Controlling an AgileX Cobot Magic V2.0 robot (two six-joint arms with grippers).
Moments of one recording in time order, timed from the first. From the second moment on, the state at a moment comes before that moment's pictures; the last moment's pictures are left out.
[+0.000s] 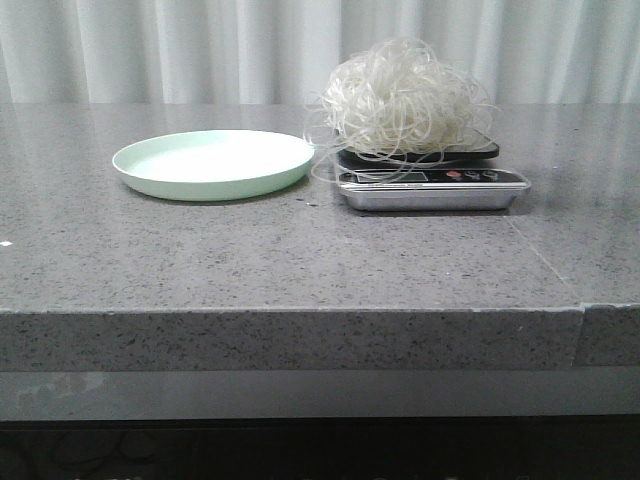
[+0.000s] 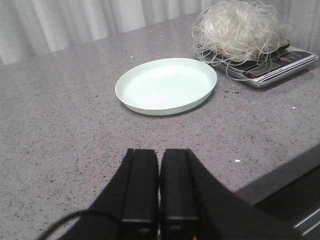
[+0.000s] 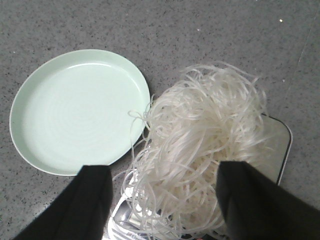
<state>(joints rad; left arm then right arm) -0.49 0.24 -0.38 0.16 0.46 -0.02 0.43 1.59 -1.59 0.10 0.78 -0.01</state>
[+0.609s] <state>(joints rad) -0.49 0.24 -0.38 0.16 0.52 -0.02 0.43 1.88 -1.77 0.06 0.98 -0.02</state>
